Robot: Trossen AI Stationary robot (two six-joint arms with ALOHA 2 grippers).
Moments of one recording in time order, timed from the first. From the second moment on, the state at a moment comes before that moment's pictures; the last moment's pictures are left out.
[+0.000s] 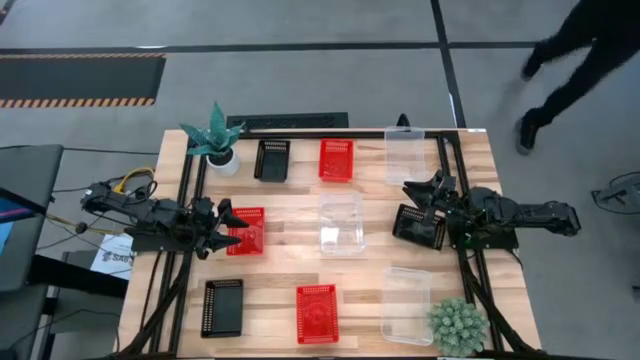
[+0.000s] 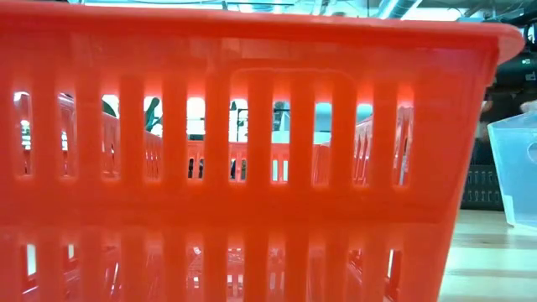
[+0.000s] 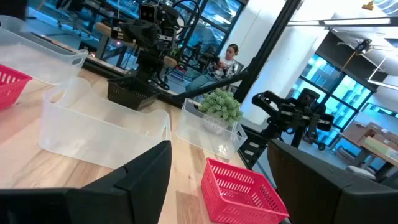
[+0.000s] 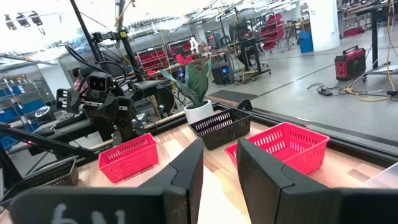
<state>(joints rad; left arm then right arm) -0.32 0.01 0.01 0.05 -0.14 -0.48 -0.03 0.01 0.01 0.06 0.39 0.26</state>
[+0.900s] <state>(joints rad) -0.32 0.01 0.01 0.05 -0.14 -0.48 -0.03 0.01 0.01 0.06 0.39 0.26</state>
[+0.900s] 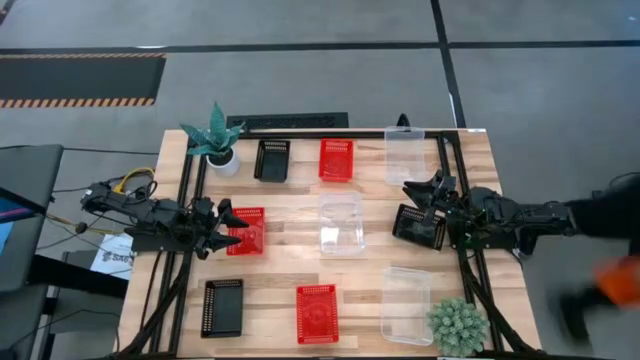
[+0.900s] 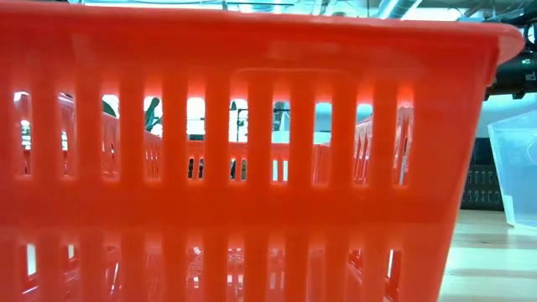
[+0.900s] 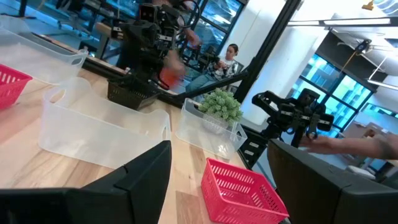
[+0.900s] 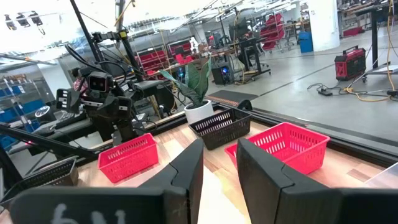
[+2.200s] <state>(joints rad) -0.32 0.01 0.01 0.13 -0.65 -0.90 -0.06 0.01 0.01 0.13 0.40 0.73</state>
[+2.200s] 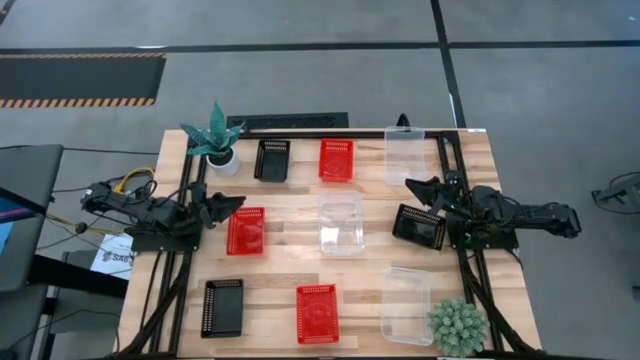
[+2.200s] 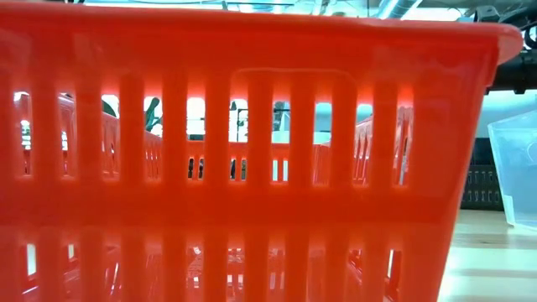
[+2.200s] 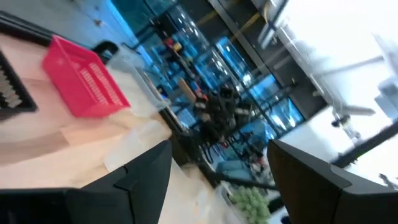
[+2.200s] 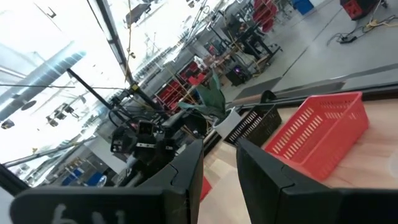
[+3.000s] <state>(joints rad) -0.31 0.66 0.74 -0.67 -0.50 -1.17 -0.06 0.01 0.01 0.09 0.42 0.71</state>
